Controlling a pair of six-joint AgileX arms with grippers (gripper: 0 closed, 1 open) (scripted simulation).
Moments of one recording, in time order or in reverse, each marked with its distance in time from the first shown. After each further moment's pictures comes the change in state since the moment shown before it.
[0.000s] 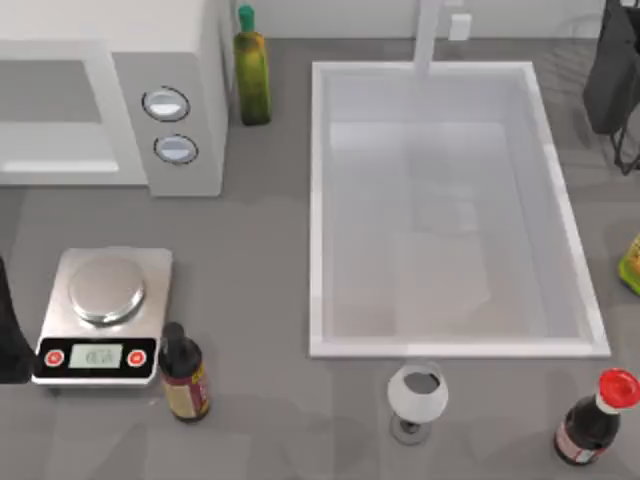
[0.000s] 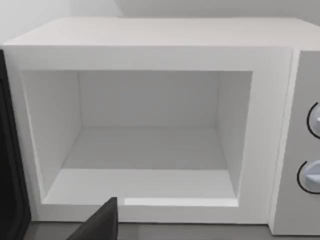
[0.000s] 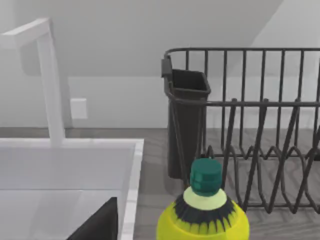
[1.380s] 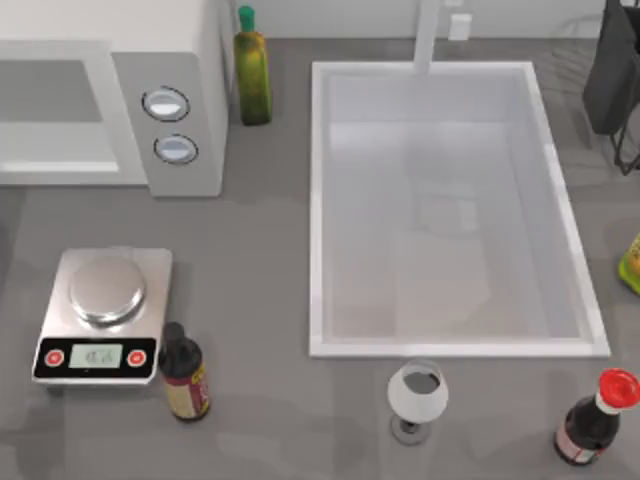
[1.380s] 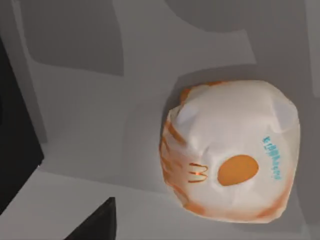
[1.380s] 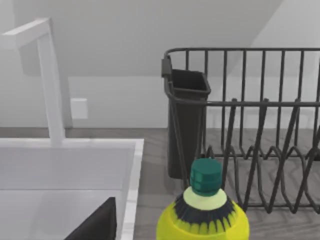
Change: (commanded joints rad) left arm 0.302 1.482 0.880 -0.908 0.002 0.463; right arm 0.000 0.000 0.000 0.000 0.000 0.000
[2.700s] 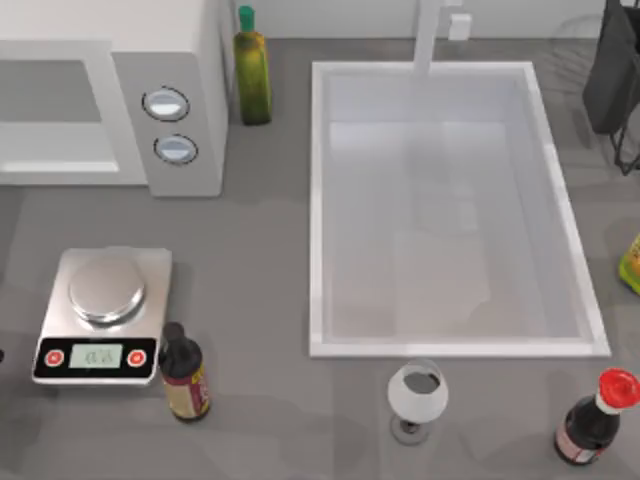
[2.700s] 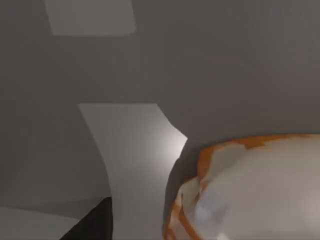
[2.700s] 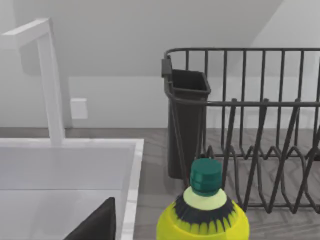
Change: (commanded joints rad) left arm 0.013 0.238 -0.140 0.316 -0.002 0.031; right arm 0.000 0.000 0.000 0.000 0.000 0.000
